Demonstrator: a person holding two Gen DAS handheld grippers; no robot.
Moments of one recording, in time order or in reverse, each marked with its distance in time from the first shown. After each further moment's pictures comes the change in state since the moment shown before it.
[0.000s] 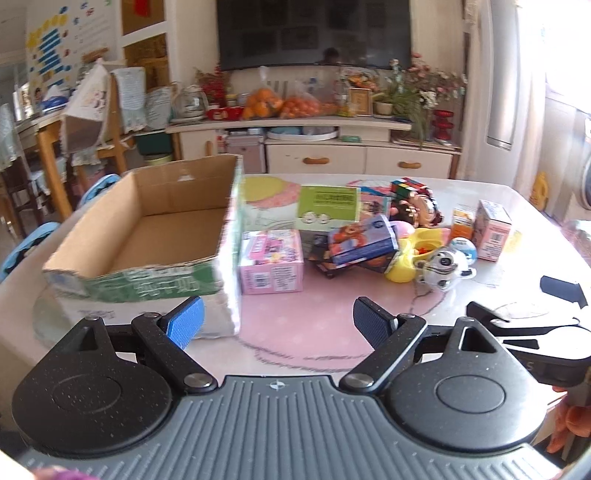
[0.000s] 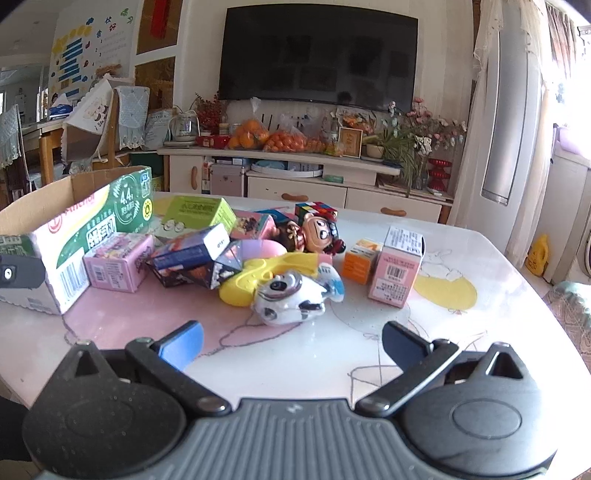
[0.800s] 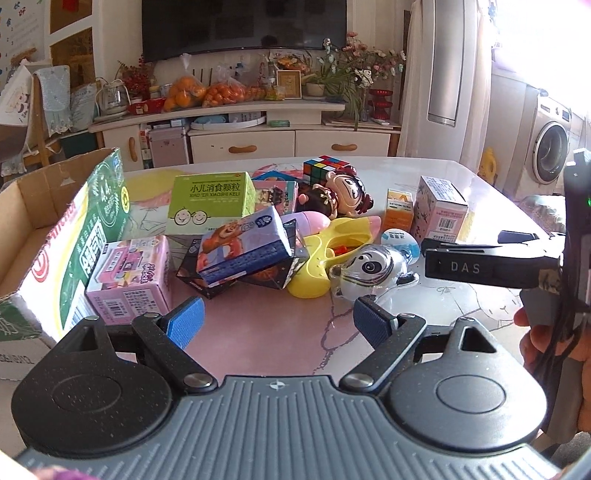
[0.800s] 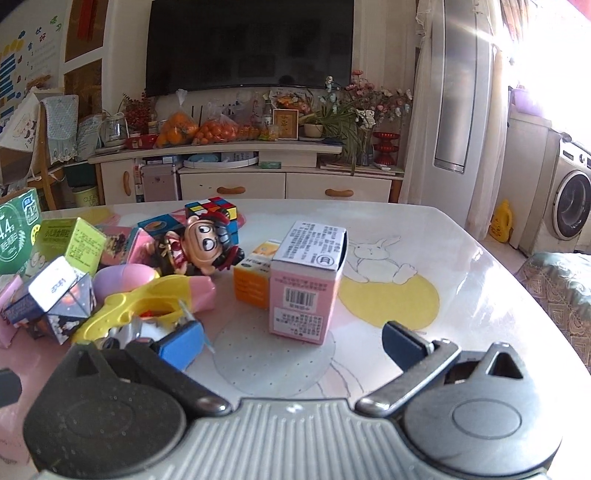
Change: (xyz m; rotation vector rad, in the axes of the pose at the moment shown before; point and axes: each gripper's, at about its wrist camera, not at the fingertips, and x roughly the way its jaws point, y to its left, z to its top) left arm 0.066 -0.061 0.008 0.079 0.032 -0.181; right arm 0.086 -0.084 0.024 0.128 0.032 -0.143
